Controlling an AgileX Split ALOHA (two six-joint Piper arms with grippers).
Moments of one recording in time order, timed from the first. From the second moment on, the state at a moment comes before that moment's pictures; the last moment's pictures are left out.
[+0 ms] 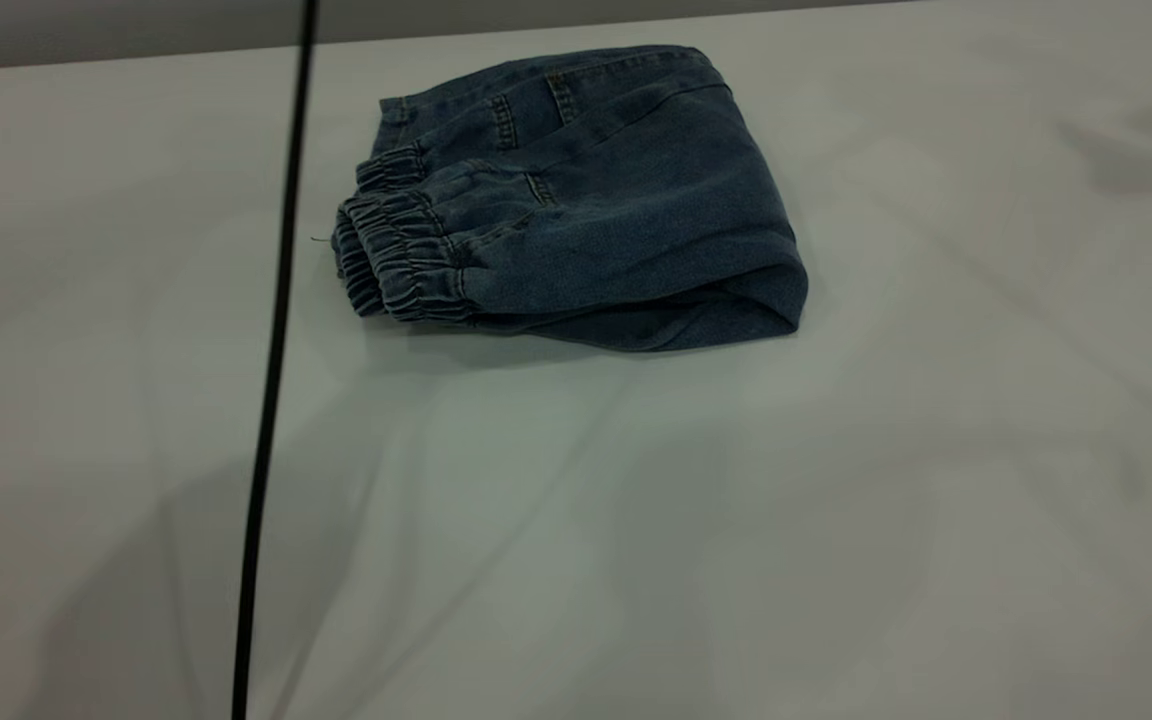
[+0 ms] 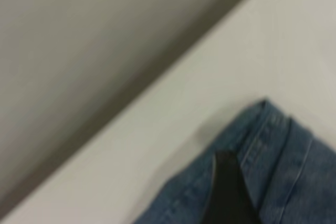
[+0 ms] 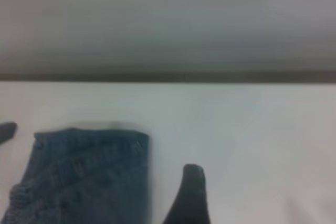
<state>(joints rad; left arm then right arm) -0.54 2.50 -2.80 0.10 1.23 0.18 -0.20 1.74 -1.85 0.55 1.04 -0.37</state>
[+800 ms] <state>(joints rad) -0.54 1.51 -2.12 0.20 1.22 0.18 -0.20 1.13 -1.84 0.67 1.23 -0.32</state>
